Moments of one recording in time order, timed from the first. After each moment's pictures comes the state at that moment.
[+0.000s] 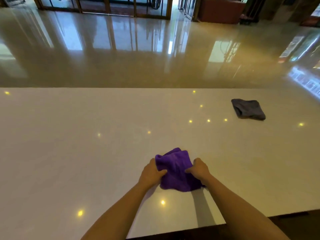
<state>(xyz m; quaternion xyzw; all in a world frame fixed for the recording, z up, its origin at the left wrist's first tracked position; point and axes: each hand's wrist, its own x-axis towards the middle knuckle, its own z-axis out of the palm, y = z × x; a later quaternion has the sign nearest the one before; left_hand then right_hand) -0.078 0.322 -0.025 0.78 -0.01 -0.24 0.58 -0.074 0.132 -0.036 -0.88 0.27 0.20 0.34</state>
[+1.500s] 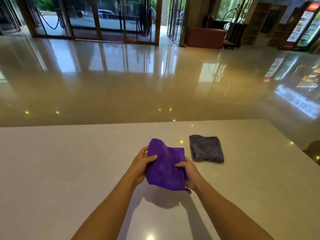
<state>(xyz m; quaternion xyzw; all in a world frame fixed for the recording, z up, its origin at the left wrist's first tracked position) 0.107 0.048 0.049 0.55 0.03 -0.25 0.80 0.077 -0.124 0.031 -0.52 0.24 0.11 0.81</state>
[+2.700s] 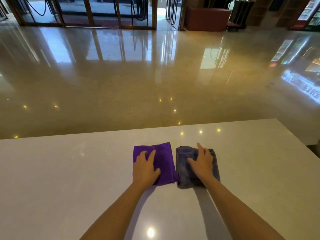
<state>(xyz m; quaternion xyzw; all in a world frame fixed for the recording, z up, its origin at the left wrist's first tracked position) 0.235 -0.097 -0.038 0.96 -0.09 -0.07 0.24 0.219 -0.291 -0.022 -0.91 0.25 -0.01 0.34</state>
